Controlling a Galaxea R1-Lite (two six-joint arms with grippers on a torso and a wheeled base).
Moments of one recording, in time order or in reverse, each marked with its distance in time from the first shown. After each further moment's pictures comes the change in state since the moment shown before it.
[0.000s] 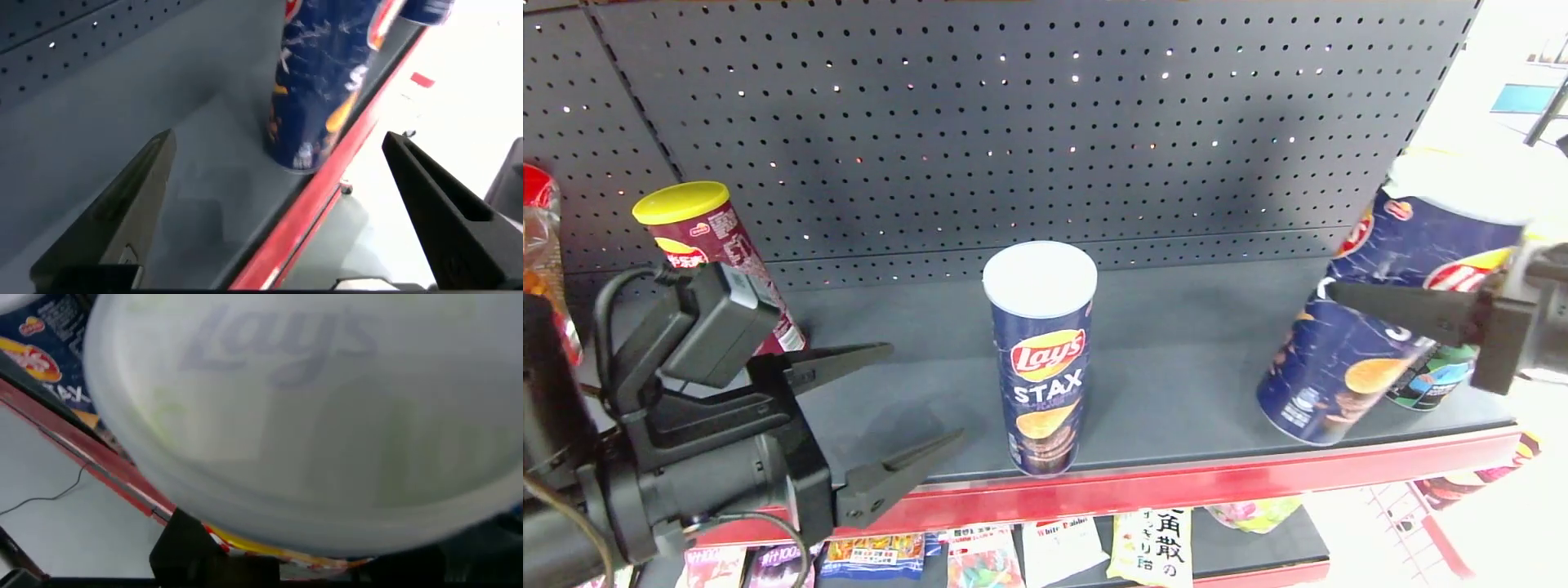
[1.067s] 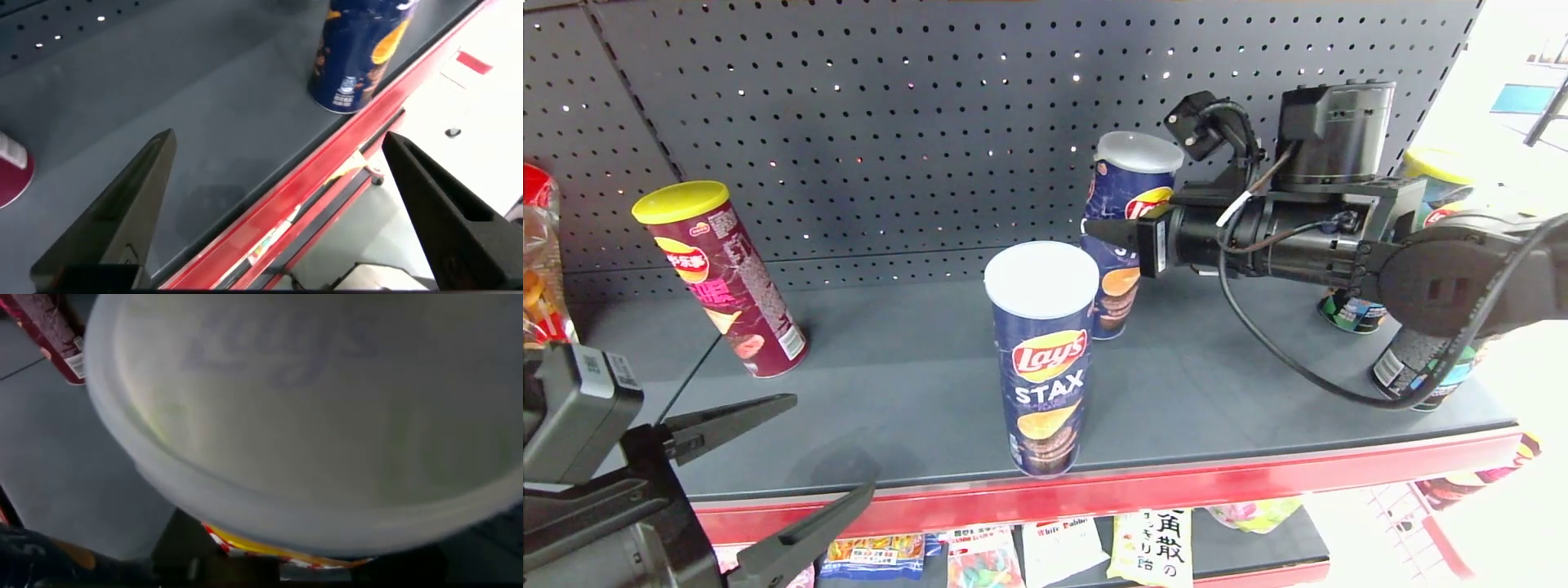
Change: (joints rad) left arm 0.041 -0.221 0.135 0.113 0.126 -0.002; right arm 0.167 0.636 -0.474 -0.217 0.007 -0.017
